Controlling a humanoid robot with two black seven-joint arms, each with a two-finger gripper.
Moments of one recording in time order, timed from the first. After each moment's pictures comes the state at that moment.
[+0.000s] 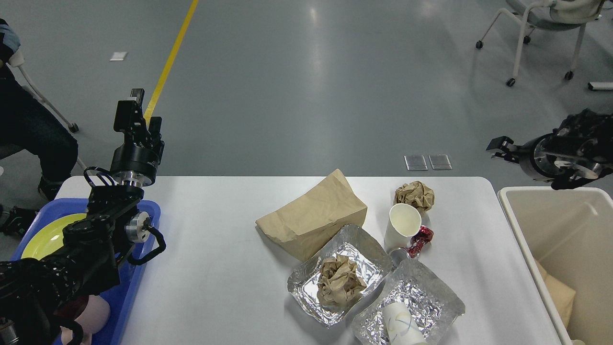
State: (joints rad) left arm -0.84 0.19 -0.33 -0.32 0.06 0.02 -0.85; right arm 1.65 -0.42 -1.20 0.93 0.08 0.23 -0.16
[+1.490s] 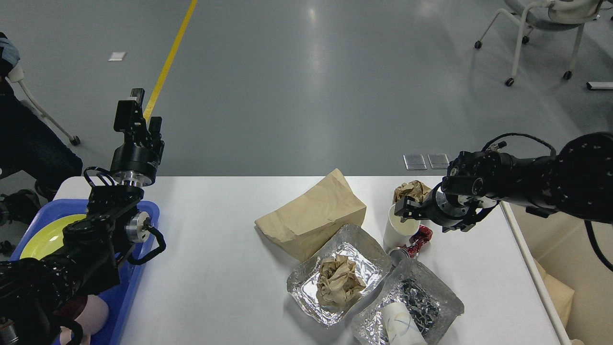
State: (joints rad) left arm -0.84 0.19 -0.33 -0.32 0.06 0.02 -0.85; right arm 1.47 -0.10 -1.17 0.86 0.08 0.35 -0.16
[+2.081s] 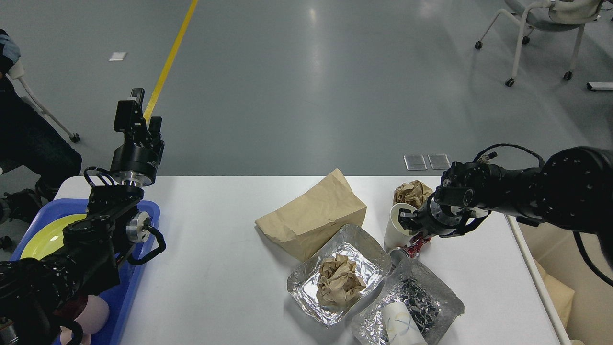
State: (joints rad) left arm -0.84 0.19 -0.33 -0.32 0.06 0.02 -0.85; right arm 1.42 -0.06 -1.17 0.83 0.08 0.33 -0.17
